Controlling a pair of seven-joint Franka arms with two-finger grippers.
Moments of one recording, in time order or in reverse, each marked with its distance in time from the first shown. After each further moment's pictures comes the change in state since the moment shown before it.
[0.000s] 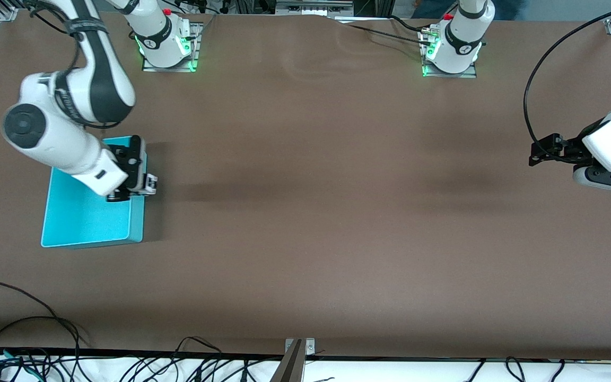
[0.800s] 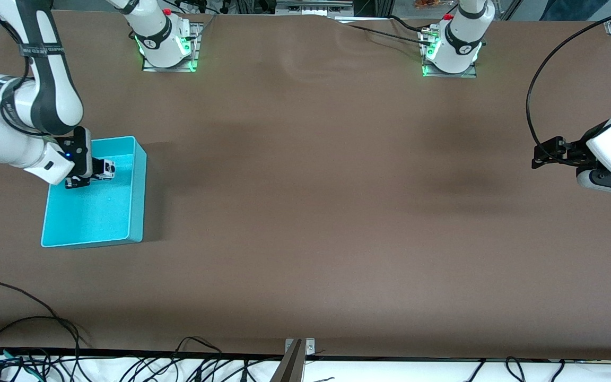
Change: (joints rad) left arm 0.008 0.005 0.002 0.006 0.000 0.011 0.000; right arm -0.014 0.008 -0.256 -0.238 0.078 0.147 -0.402
